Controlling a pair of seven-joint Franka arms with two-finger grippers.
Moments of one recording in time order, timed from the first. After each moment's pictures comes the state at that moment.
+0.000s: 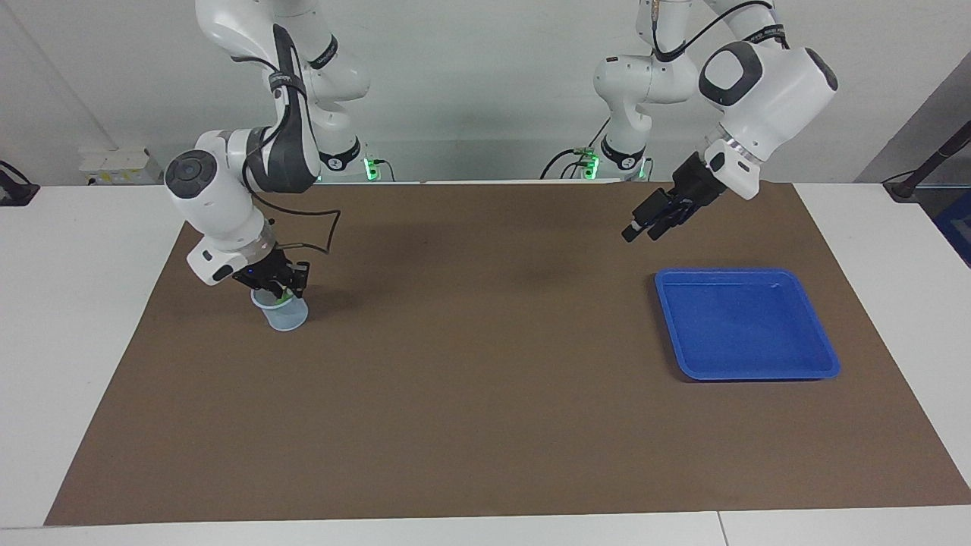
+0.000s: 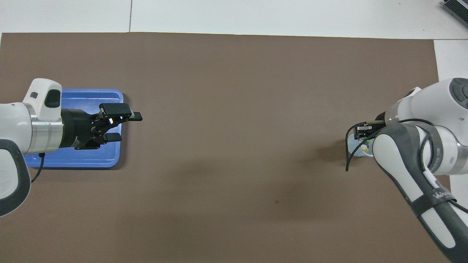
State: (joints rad) left arm -0.18 -0.17 0.01 -2.11 -0.67 2.10 -0.34; right arm 0.02 0.10 -0.03 -2.03 0.04 2.06 0.00
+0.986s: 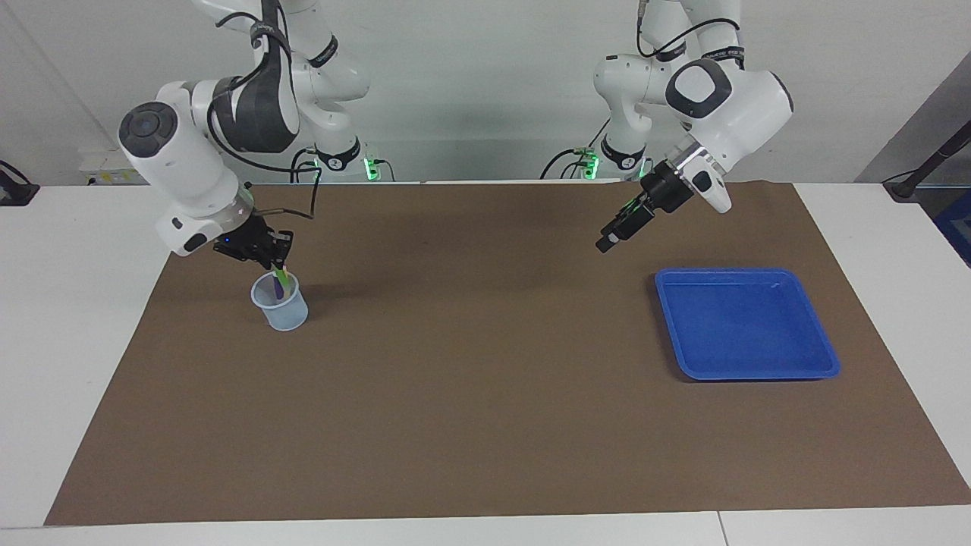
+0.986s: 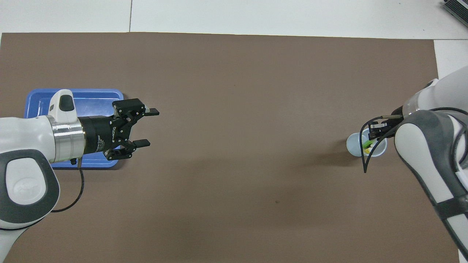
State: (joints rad) left arm -0.26 -0.18 0.01 -2.20 -0.89 2.25 -0.67; right arm 0.01 0.05 -0.02 -1.80 0.04 1.71 -0.02
